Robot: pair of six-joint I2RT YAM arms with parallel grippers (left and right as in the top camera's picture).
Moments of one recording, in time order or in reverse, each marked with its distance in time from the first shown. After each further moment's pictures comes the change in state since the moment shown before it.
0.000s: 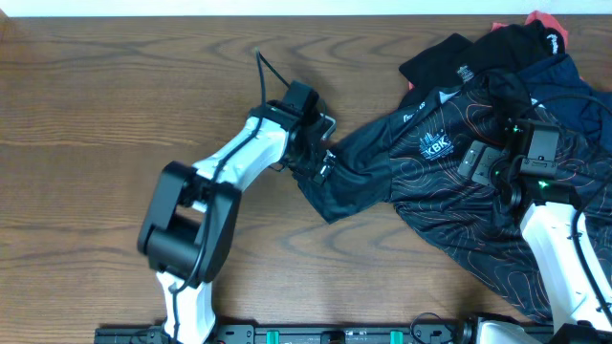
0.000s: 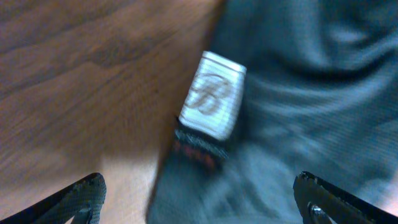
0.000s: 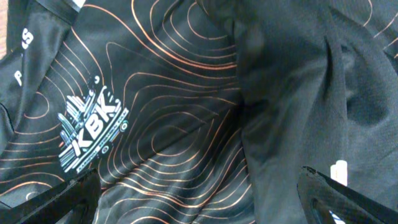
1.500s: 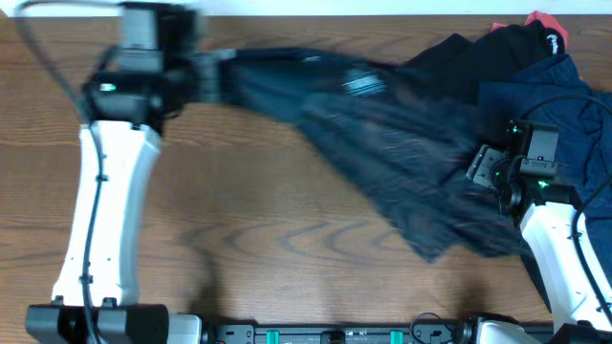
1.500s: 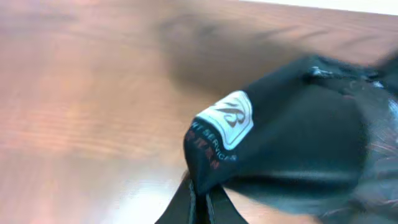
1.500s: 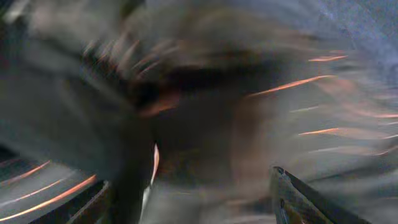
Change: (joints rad) left arm 0.425 -0.444 0.316 -0.309 -0.152 -0.237; right arm 0.000 0.000 0.000 -0.015 0.038 -0.005
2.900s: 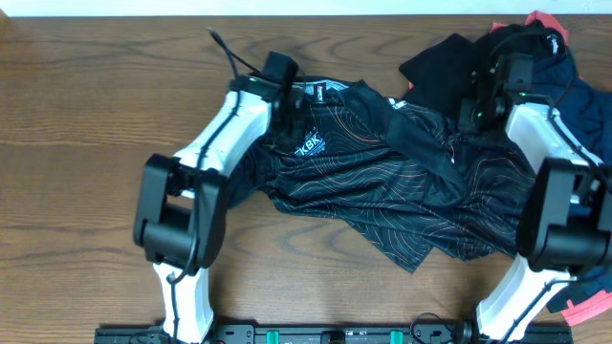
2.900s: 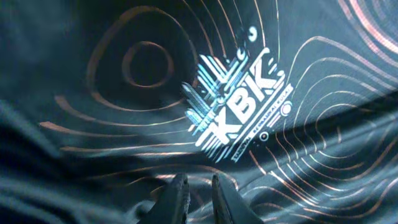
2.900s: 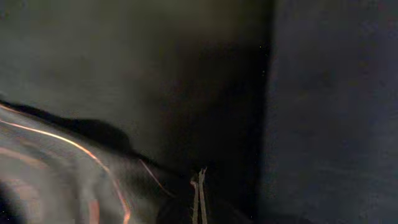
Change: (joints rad) left arm -0.332 0.491 -0.117 0.139 0.083 -0.080; right arm -0.001 0.715 0.534 -0.027 -0.225 -0.219
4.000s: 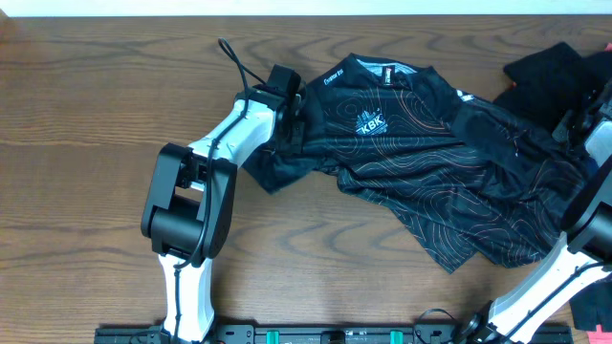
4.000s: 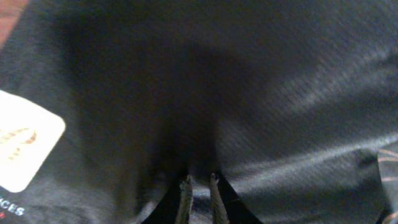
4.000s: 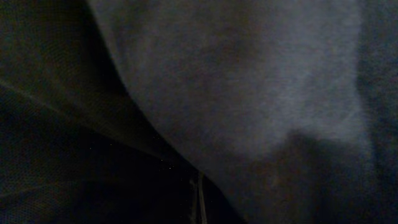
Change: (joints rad) left arm 0.013 0.050 -0.077 0.156 -0.093 0.005; right arm -0.430 0.163 0.121 0.213 0.238 0.028
